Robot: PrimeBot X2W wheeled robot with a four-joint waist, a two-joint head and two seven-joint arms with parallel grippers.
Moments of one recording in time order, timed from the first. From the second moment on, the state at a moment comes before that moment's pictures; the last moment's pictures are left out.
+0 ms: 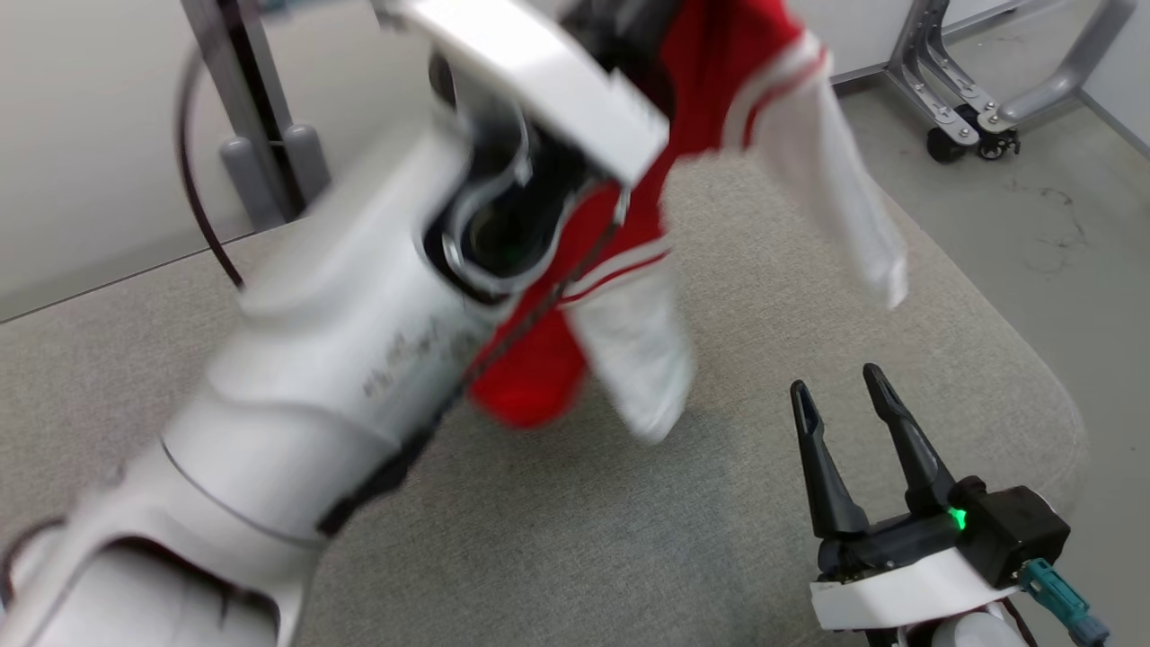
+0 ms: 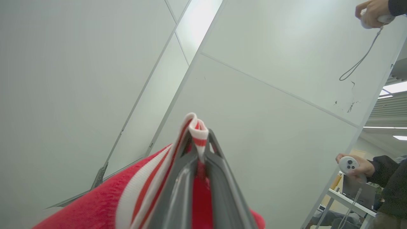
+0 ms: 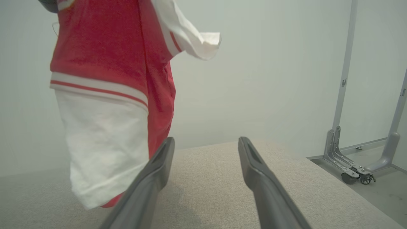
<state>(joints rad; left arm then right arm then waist) -1.06 0.05 -0.71 0.37 -1.29 -0.08 -0.05 -0.07 -0.05 0.23 0.08 0.19 0.13 -0.26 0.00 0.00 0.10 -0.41</state>
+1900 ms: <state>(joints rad) -0.39 0.05 -0.27 0.66 -0.42 -0.12 -0.26 -0.06 -0.05 0.17 0.07 0.11 0.13 -0.26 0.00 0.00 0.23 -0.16</state>
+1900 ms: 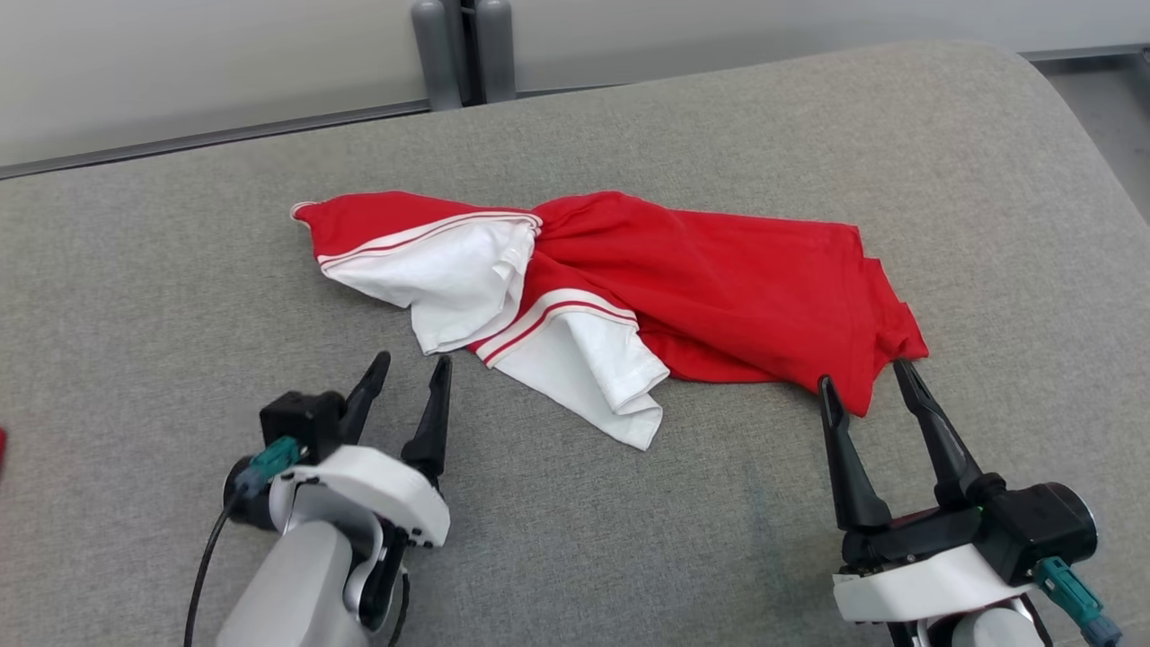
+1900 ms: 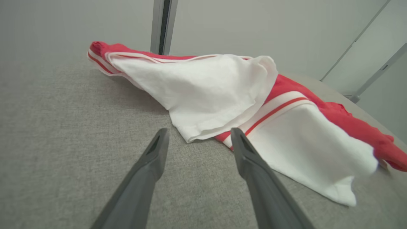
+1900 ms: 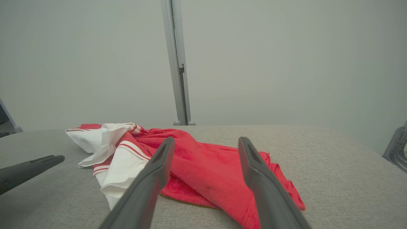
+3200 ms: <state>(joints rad) -0.36 0.15 -0.17 0.60 -0.17 0.06 -0.26 -0.22 -0.15 0.20 0.30 0.32 0.13 -0.26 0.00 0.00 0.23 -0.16</state>
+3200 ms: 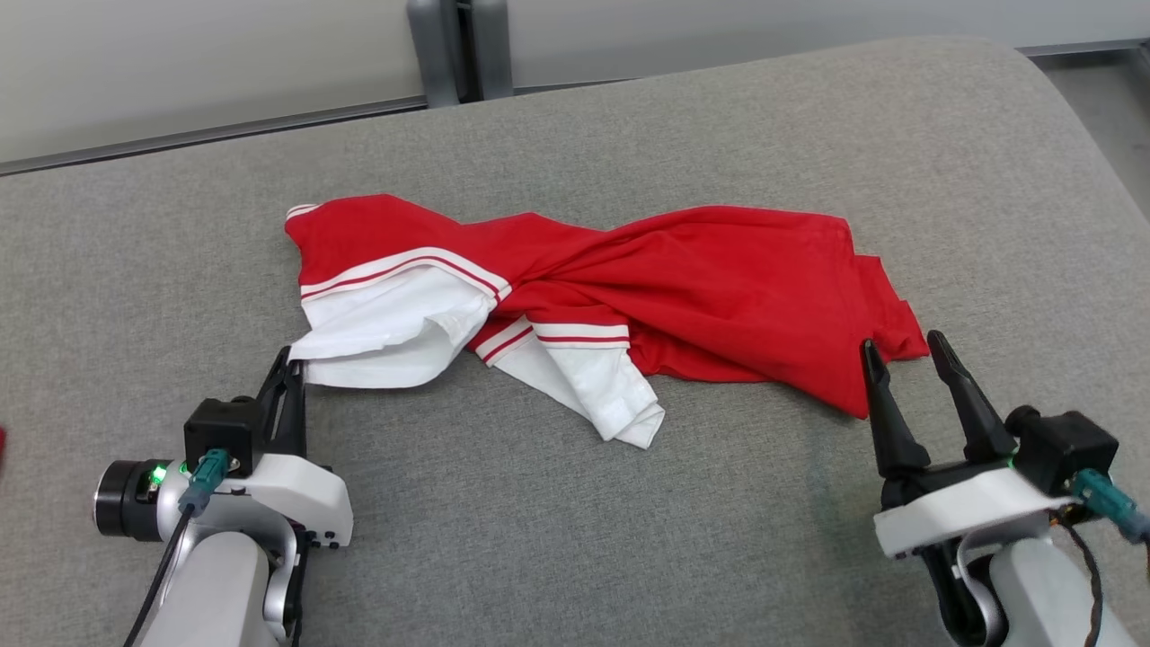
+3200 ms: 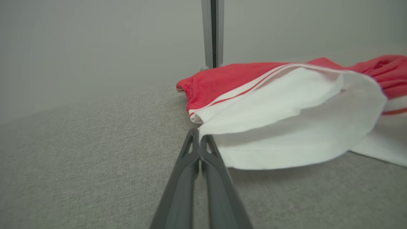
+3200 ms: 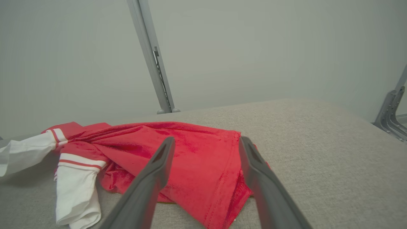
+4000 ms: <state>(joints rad) -0.39 0.15 -0.14 0.54 -0.11 0.02 -0.26 -0.78 -0.40 0.57 0.77 0.75 0.13 0.03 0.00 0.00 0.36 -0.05</state>
